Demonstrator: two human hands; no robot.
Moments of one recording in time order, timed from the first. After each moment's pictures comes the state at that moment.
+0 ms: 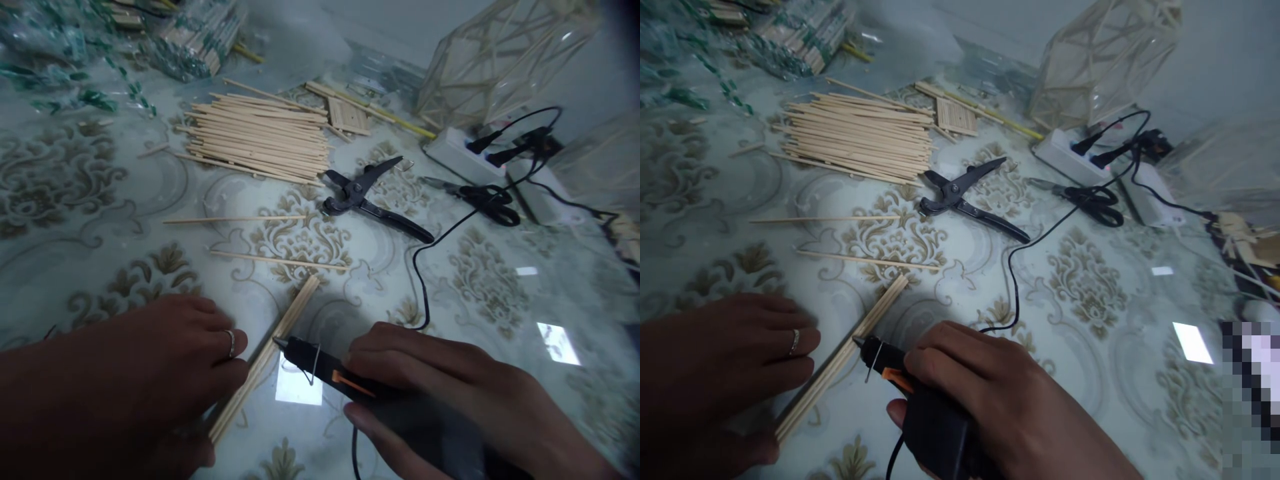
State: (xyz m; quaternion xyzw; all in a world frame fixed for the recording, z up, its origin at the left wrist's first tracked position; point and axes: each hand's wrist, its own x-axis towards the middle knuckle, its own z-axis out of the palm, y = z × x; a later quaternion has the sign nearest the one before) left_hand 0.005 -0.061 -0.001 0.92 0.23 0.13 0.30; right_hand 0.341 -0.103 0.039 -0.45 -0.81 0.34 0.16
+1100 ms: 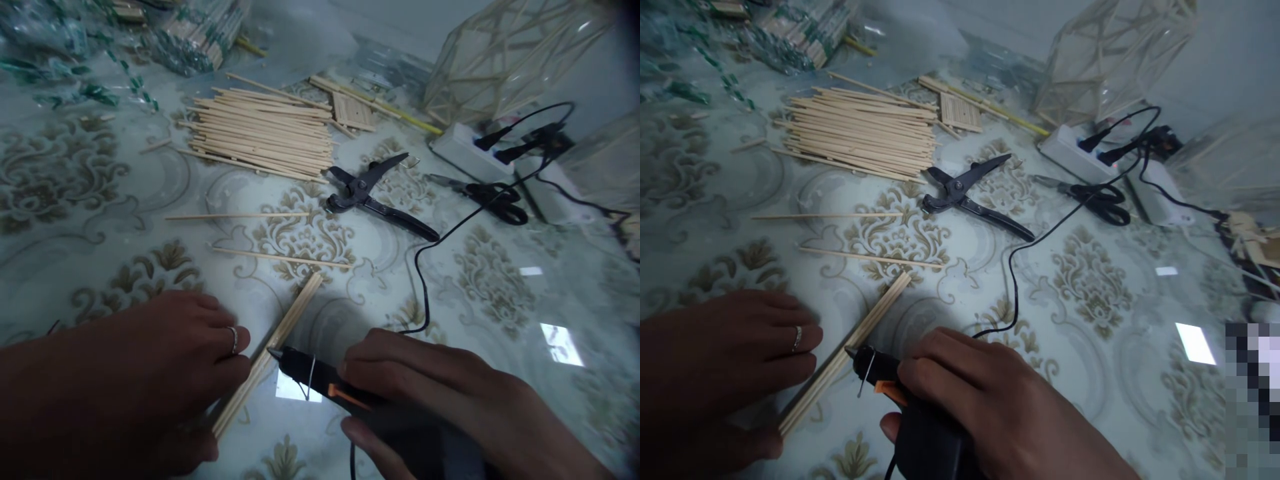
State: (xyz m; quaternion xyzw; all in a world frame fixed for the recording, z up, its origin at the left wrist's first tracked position) left_hand 0.004 -0.060 -0.002 0.92 0.23 0.12 0.31; right_hand 0.330 -0.101 0.040 -0.44 -0.81 0.35 0.15
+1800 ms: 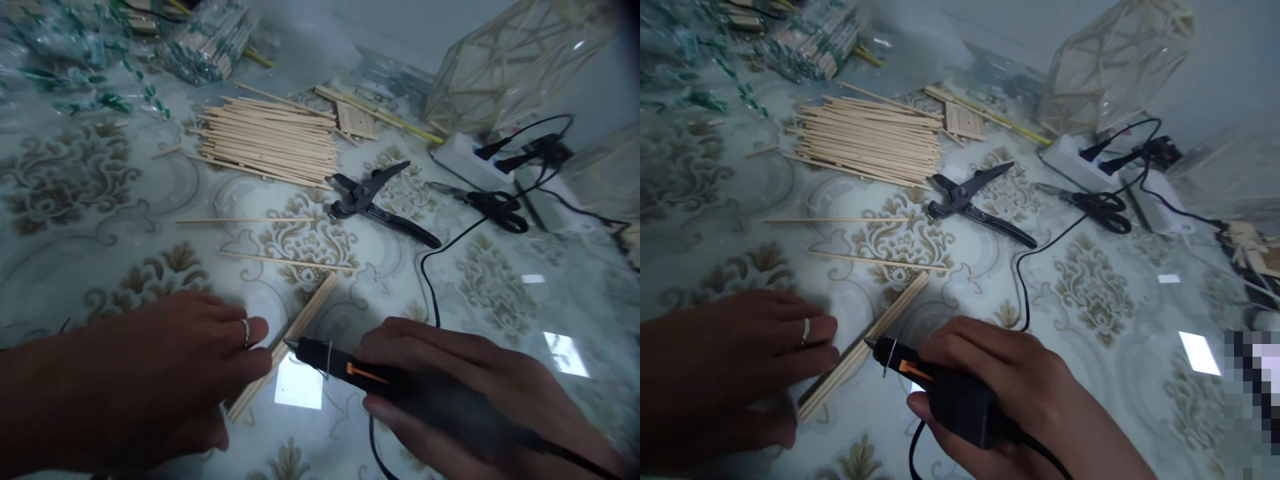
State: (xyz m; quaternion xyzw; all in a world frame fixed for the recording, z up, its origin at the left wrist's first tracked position) left_hand 0.008 -0.059 0.005 0.93 0.24 0.10 0.27; right_hand 0.340 -0.097 0.040 -0.47 -0.81 0.31 0.19
